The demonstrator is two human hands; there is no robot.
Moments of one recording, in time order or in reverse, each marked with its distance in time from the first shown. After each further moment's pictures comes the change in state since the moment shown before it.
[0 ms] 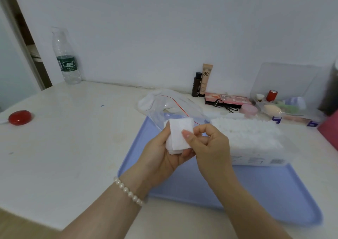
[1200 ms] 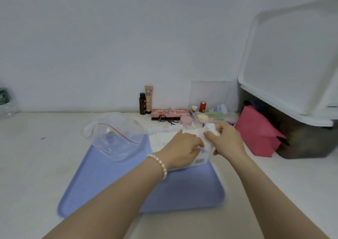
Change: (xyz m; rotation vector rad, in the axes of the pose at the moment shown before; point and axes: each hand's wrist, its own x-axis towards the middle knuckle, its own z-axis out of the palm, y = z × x) left_hand 0.089 -0.068 0.127 1.848 -0.513 0.553; right_hand 0.040 -0.036 -0.195 -0.787 0.319 0.160
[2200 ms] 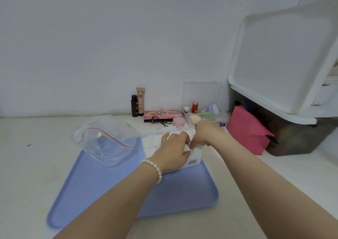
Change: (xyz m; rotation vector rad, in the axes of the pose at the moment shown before) left_hand 0.002 -0.012 0.015 -0.036 0.056 -0.116; right_hand 0.036 -0.043 0.007 -0.723 -0.459 0.077
